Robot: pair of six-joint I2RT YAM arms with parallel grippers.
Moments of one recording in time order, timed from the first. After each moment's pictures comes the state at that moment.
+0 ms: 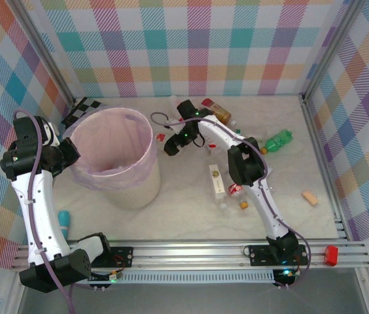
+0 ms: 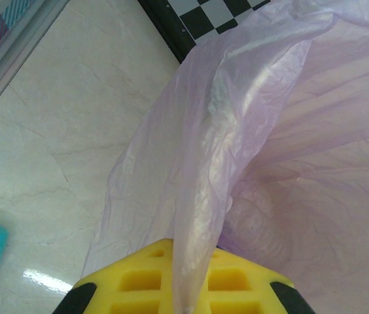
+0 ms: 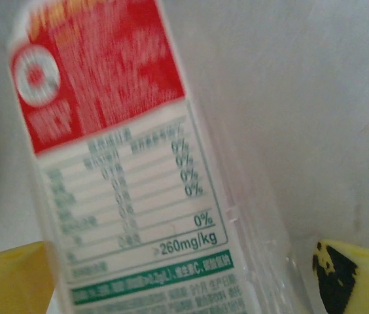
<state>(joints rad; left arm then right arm) 0.35 1.10 1.47 -1.31 0.18 -0.29 0.59 2.56 2.29 -0.92 -0.42 -0.28</state>
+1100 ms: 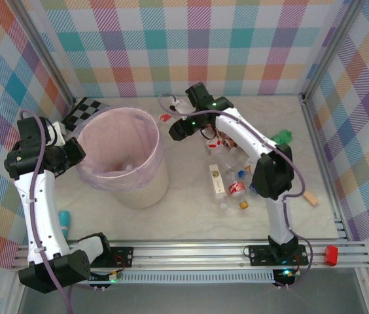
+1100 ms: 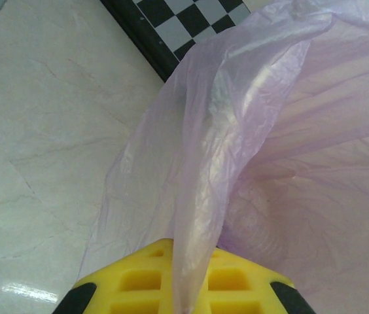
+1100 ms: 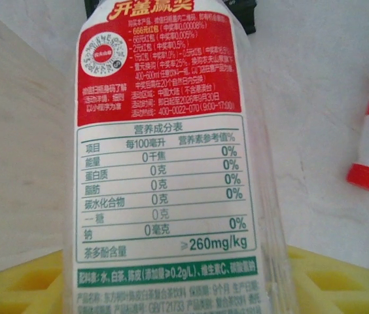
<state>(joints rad) 0.31 1.10 1.43 -1.27 0.27 -0.26 0.60 2.07 2.03 -0.90 -0.35 -0.11</state>
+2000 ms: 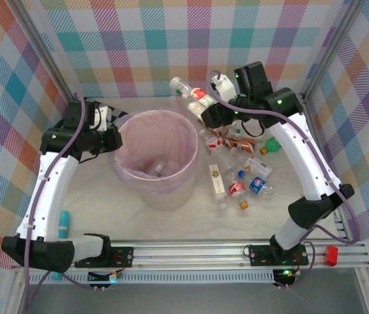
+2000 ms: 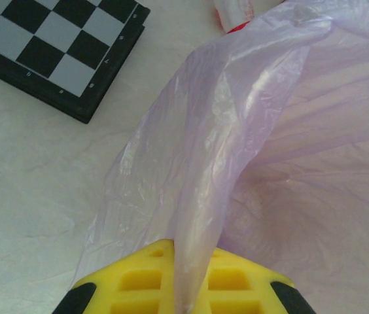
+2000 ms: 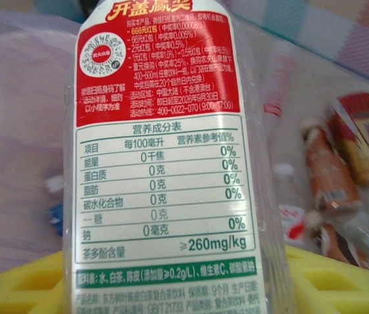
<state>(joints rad) -0.15 1.25 1.51 -1.14 0.19 -0.30 0.55 1.65 2.11 -1.19 -0.28 -0.07</state>
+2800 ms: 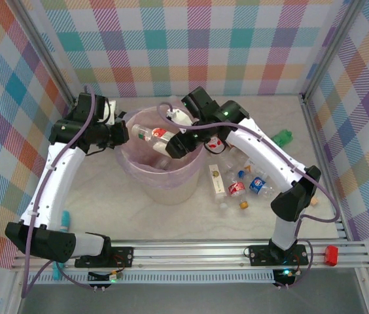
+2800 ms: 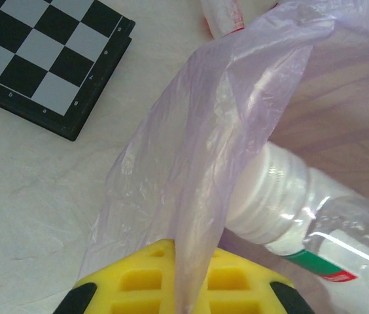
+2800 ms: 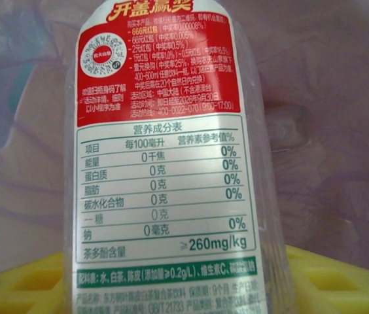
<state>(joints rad) -0.20 1.33 1.56 -1.12 0.16 -0.32 0.79 1.80 2.02 -1.18 -0.34 0.00</state>
